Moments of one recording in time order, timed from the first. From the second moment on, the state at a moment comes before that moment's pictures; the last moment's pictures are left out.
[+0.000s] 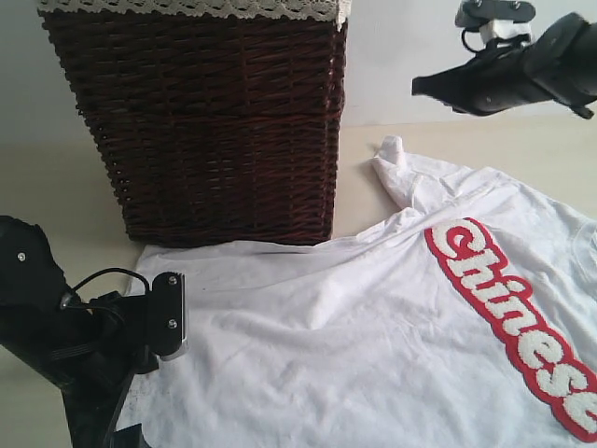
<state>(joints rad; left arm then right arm) -0.49 1.75 -0.68 -0.49 0.49 1.30 0.11 2.10 -1.48 0.61 0.10 -0.51</state>
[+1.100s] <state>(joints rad) -0.49 1.75 -0.68 -0.49 0.49 1.30 0.11 2.32 -1.48 0.93 0.25 -0.59</state>
